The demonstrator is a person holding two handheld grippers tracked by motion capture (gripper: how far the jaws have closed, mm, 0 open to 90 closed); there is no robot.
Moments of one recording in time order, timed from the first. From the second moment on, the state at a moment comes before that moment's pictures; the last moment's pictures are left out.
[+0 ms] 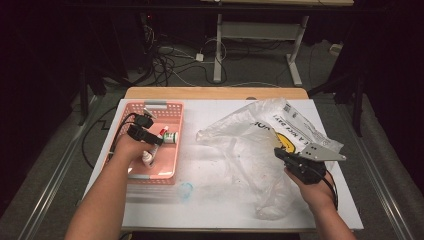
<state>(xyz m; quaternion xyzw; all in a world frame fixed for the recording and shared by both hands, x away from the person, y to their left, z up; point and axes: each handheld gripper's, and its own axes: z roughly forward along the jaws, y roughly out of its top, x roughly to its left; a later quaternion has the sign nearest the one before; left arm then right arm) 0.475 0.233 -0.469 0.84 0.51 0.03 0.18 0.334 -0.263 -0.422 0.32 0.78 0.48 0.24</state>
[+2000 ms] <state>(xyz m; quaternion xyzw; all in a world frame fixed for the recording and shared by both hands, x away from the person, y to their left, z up) 0.386 0.257 -0.396 0.77 0.48 0.12 0.39 0.332 -0.263 -0.420 0.32 0.78 0.49 0.24</state>
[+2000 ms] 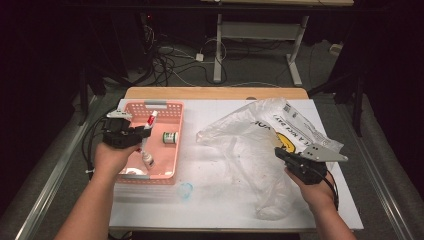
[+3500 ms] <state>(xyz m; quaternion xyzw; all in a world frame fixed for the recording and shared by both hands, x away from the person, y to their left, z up) 0.306 0.139 -0.397 0.80 0.33 0.08 0.50 0.325 -0.261 -0.411 0.31 0.77 0.50 0.25</state>
